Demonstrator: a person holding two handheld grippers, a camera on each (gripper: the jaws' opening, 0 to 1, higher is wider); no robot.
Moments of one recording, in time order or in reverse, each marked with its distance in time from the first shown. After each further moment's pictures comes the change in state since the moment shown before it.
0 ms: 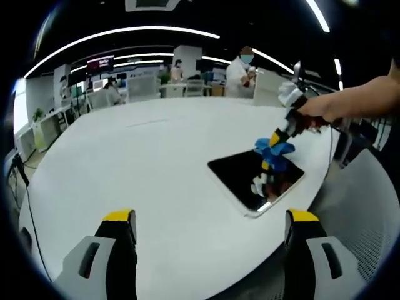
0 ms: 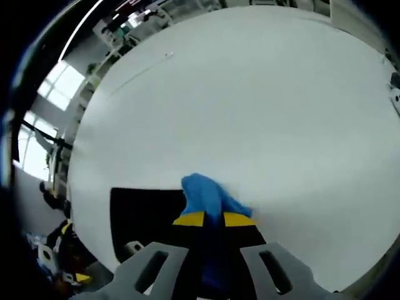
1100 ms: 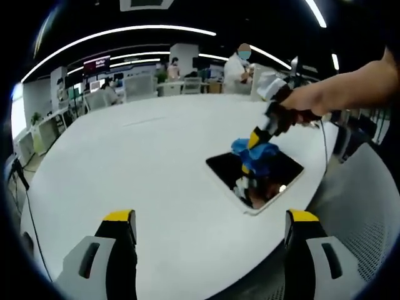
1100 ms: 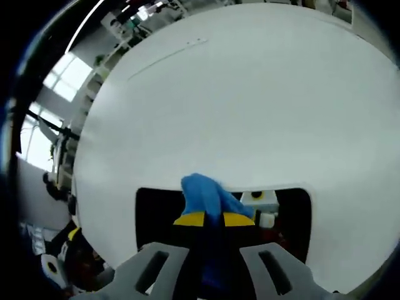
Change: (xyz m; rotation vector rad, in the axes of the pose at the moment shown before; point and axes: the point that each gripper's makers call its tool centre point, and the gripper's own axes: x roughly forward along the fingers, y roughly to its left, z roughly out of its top) left arm 0.000 -0.002 -0.002 0.020 0.020 -0.011; right arm 0.024 0.088 -0.004 -0.041 0.034 0.049
